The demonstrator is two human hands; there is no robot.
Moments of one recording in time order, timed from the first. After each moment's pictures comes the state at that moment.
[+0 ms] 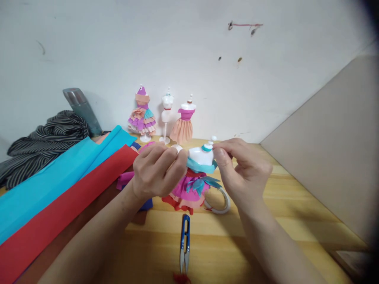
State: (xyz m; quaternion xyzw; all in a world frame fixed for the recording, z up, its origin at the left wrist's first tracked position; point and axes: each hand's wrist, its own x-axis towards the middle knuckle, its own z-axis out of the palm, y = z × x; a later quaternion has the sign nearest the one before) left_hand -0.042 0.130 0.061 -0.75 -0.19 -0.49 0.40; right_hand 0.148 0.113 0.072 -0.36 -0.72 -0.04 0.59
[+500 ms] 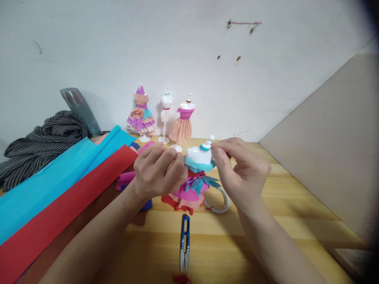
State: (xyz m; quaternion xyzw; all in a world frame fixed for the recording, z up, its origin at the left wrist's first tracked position) left_hand -0.038 0.133 0.057 -0.75 -0.21 -0.50 0.39; right_hand 0.146 0.112 0.072 -0.35 -0.72 -0.05 0.59
